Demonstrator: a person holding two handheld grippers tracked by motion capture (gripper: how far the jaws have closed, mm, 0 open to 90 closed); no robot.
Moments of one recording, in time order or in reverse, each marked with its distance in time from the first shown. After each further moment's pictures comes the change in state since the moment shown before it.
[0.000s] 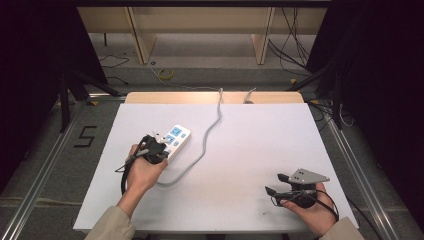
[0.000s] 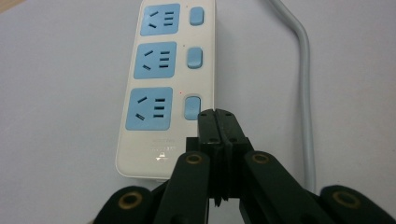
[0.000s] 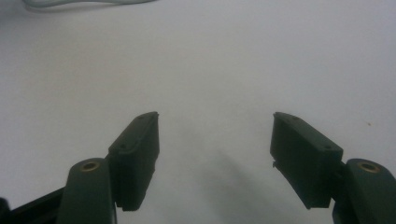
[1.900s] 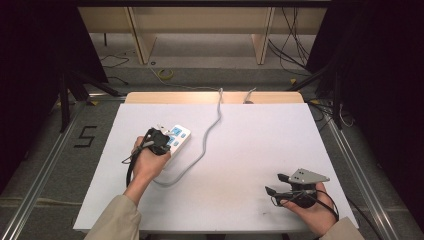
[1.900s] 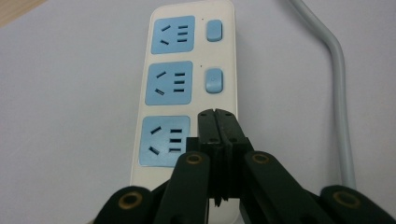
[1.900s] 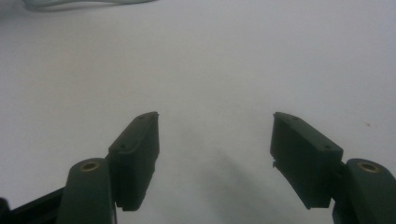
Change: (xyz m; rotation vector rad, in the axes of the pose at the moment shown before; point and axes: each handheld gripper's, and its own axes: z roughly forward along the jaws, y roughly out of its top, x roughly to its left) left arm 0.009 0.018 0.025 0.020 0.027 0.021; right arm 0.000 0.000 0.000 -0.002 0.000 -0.001
